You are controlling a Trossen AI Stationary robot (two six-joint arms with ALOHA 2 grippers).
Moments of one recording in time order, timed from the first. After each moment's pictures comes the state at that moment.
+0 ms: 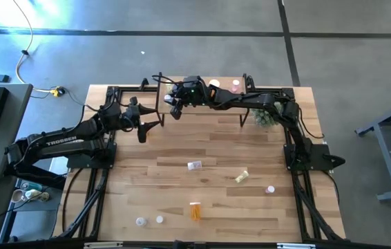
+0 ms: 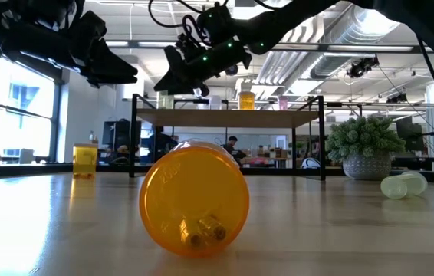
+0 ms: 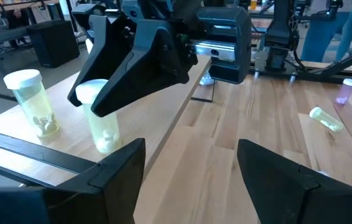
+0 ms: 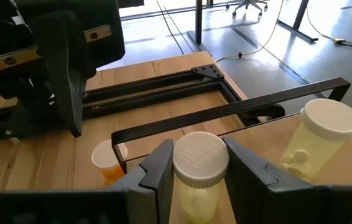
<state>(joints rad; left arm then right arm) 0.60 0.66 0.31 0.12 0.14 0.06 -0.33 2.13 1.73 0.03 -0.08 0.00</state>
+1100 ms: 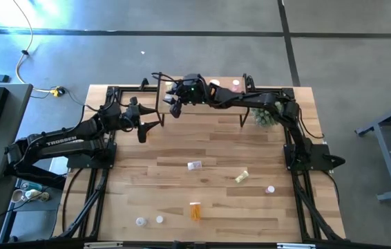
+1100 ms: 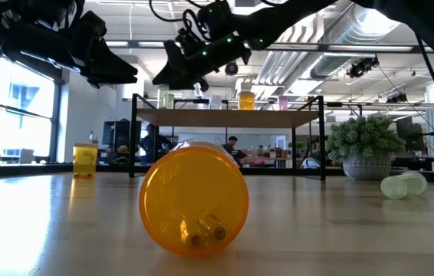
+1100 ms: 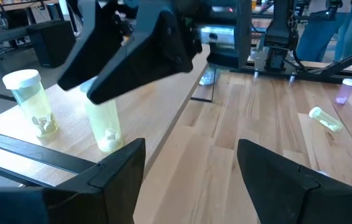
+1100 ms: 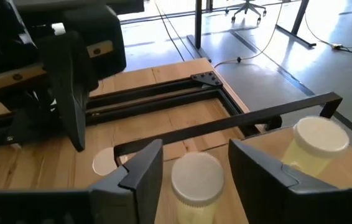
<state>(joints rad) 0.60 0.66 0.31 0.12 0.14 0.06 -0.33 2.12 1.76 0.02 -0.08 0.00</state>
